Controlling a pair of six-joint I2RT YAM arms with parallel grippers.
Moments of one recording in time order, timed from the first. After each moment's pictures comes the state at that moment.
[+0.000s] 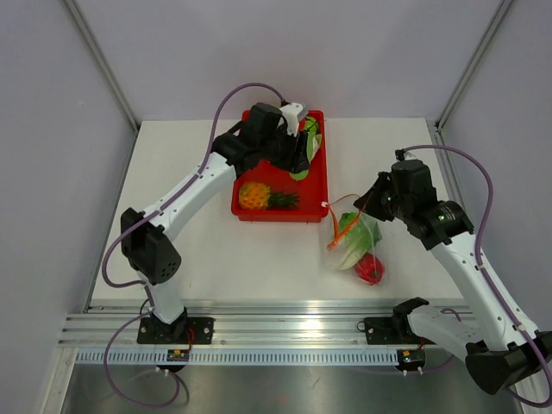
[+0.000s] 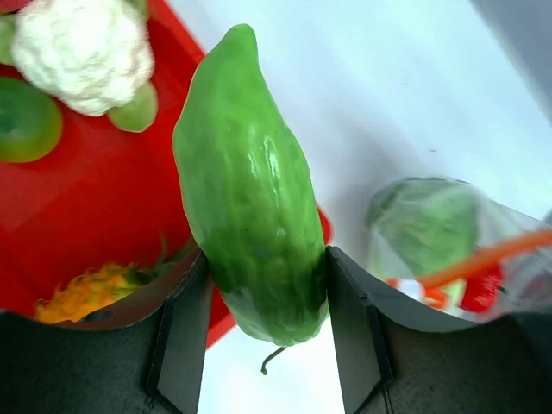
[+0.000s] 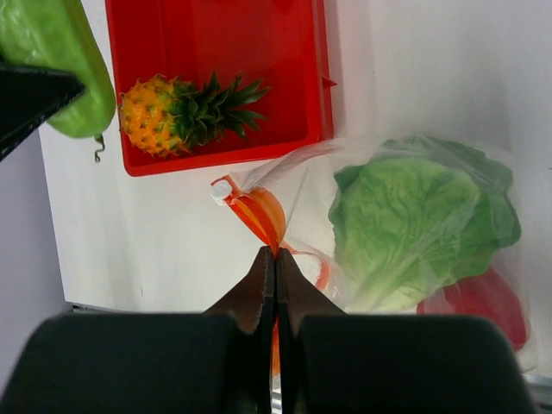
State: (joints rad) left arm -0.65 1.81 1.83 -0.63 0.20 -0.19; right arm 0.38 1.00 1.14 -0.80 -0.01 0.72
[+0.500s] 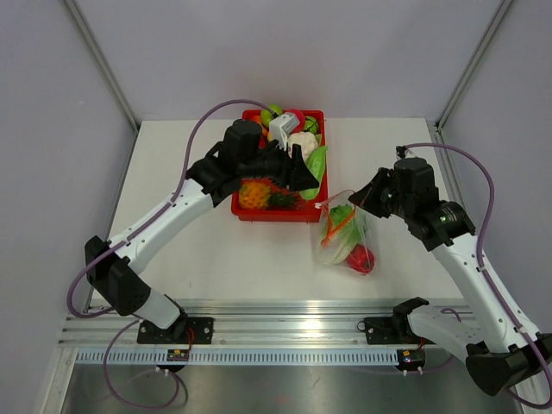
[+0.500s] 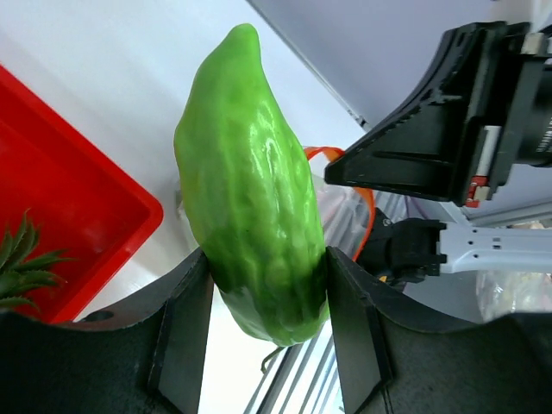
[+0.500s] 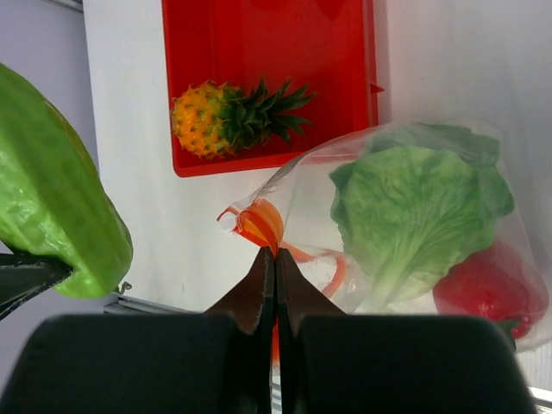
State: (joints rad) left arm -0.69 1.52 1.49 -0.37 0.51 -0.41; right arm 0.38 0.99 1.14 -0.74 -0.07 0.78
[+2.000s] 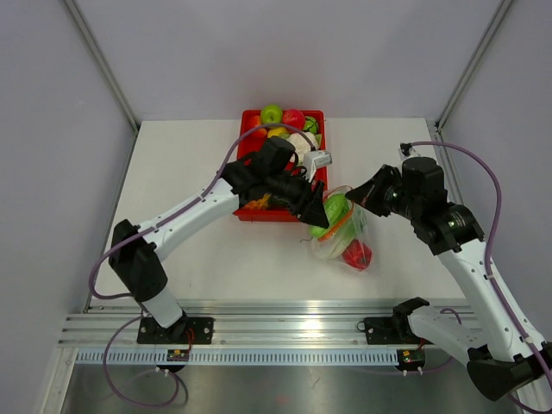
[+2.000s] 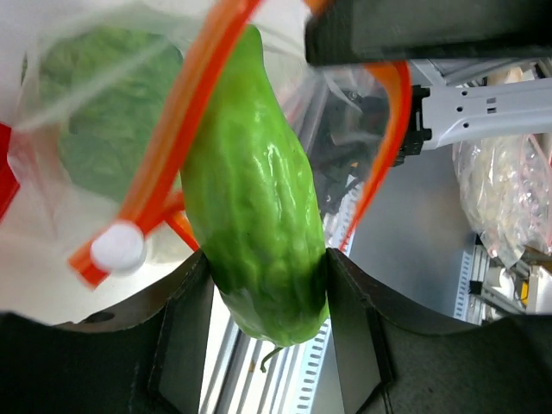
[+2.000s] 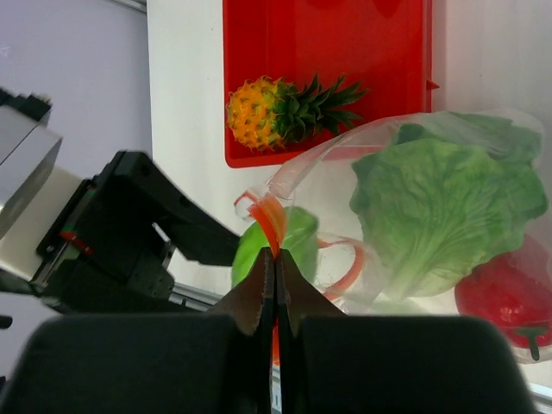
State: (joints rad) left arm -0.80 1.61 1.50 -0.54 0.71 -0.26; right arm 0.38 0.96 1.18 -0.72 -0.14 0.84
